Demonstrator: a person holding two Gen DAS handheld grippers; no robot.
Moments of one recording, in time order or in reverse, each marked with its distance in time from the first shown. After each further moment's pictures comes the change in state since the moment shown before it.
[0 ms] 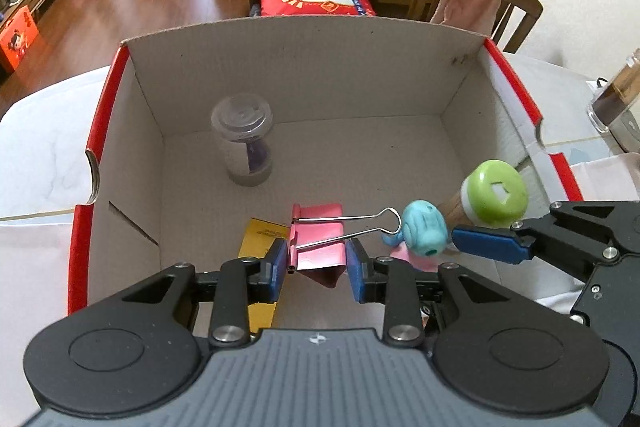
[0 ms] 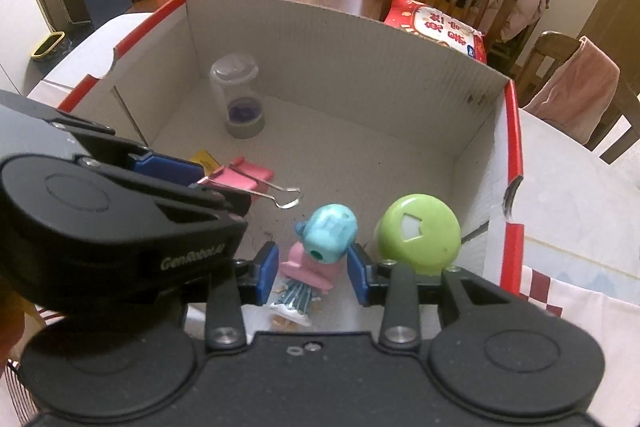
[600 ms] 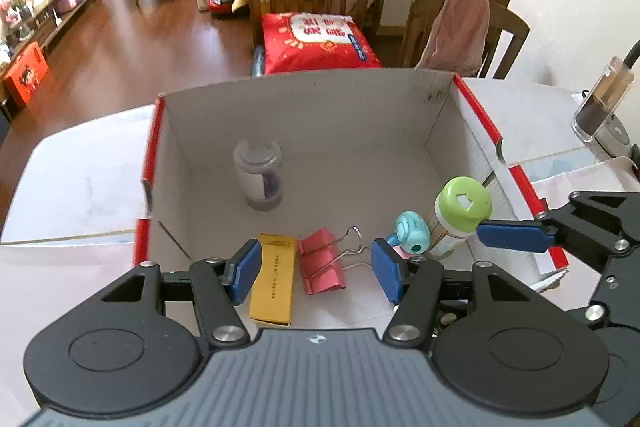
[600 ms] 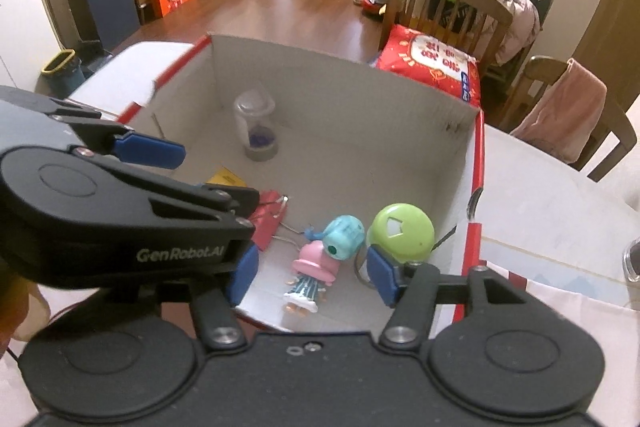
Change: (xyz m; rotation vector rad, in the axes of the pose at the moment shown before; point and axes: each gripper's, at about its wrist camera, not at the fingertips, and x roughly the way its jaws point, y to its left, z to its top) left arm -0.056 -0.005 -0.012 0.040 -0.116 0.036; right arm -0.052 0.005 -0.008 -0.008 -0.093 0.008
